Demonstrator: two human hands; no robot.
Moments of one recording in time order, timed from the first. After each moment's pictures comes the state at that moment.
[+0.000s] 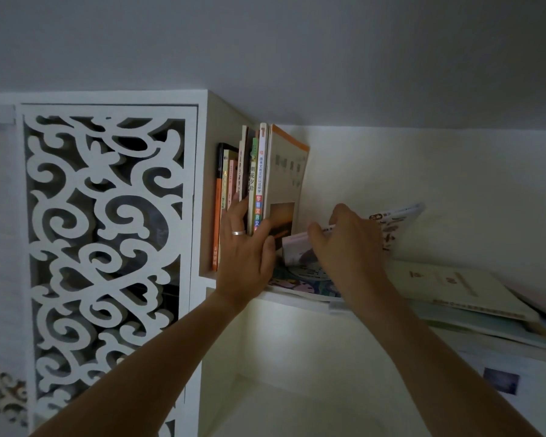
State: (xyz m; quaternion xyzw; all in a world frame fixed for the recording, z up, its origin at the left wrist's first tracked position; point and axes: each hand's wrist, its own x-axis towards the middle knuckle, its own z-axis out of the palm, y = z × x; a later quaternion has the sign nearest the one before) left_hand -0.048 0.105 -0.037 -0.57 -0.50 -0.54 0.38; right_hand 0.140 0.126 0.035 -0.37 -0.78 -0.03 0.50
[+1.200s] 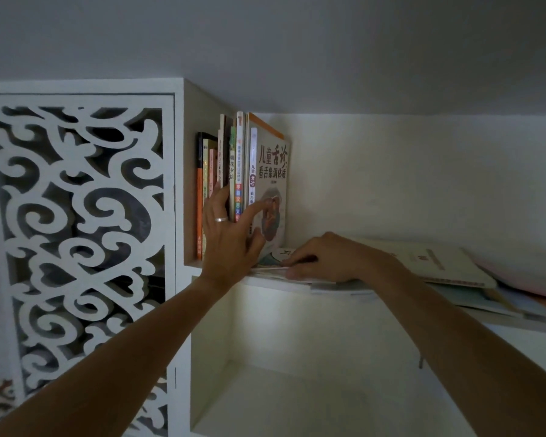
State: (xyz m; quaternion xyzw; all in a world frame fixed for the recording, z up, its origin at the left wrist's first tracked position) left_hand -0.051 0.112 -0.032 -0.56 -0.54 -0.51 0.37; right_hand 0.169 0.166 0.030 -0.25 -0.97 0.01 0.08
